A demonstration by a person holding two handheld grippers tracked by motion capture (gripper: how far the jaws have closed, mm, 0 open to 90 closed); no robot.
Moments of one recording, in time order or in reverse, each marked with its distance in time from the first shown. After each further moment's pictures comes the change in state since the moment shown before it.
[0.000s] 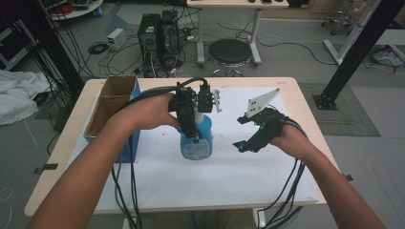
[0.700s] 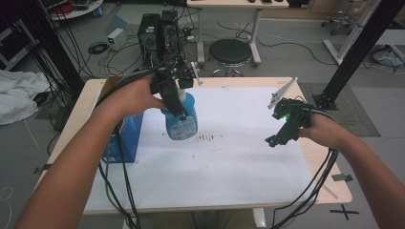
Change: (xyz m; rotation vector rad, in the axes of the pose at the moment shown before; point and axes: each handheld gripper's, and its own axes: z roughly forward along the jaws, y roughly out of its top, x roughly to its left) left arm 0.034 -0.031 -0.034 -0.002 0.124 -0.219; right arm -0.028 -0.027 -0.046 0.337 -0.088 0.146
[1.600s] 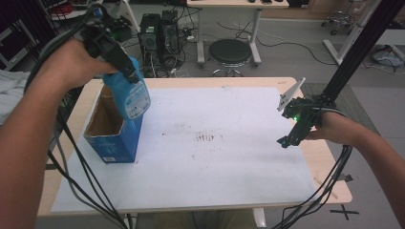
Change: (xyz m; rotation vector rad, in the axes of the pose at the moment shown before) left arm 0.050 -0.078 -0.102 0.053 0.172 -0.648; right arm -0.007 -0.013 -0.011 0.053 -0.010 -0.061
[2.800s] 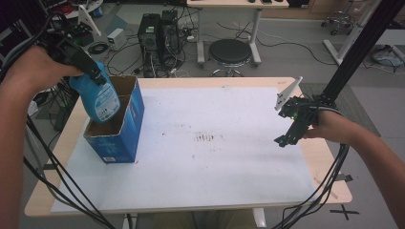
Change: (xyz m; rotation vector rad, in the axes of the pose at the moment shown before) left arm 0.063 -0.036 0.029 0.036 0.025 -0.057; right arm -0.001 0.006 0.002 -0.022 0.014 -0.025
